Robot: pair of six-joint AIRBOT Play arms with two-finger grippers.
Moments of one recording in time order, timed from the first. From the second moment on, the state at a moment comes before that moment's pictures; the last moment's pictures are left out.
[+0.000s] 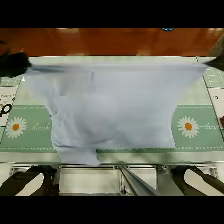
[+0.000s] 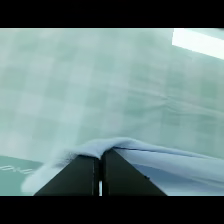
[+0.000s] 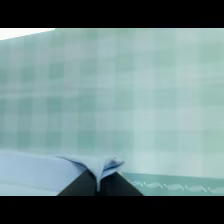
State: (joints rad) left arm -0.01 -1.08 1.26 1.55 -1.02 -1.84; right arm -0.35 -1.21 1.43 -1.05 1.29 1.34
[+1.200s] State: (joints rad) left arm 0.19 -1.75 1.51 1.04 -1.40 -1.49; right arm -0.23 -1.81 1.55 -1.09 1.44 1.36
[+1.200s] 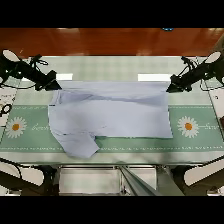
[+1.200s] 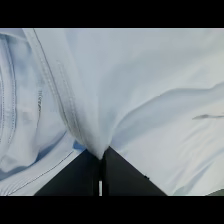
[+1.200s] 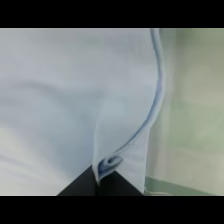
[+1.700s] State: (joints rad) left arm 0.22 -1.76 1.48 1.10 -1.43 -1.46; right arm -0.23 -1.81 1.48 -1.10 1.40 1.37
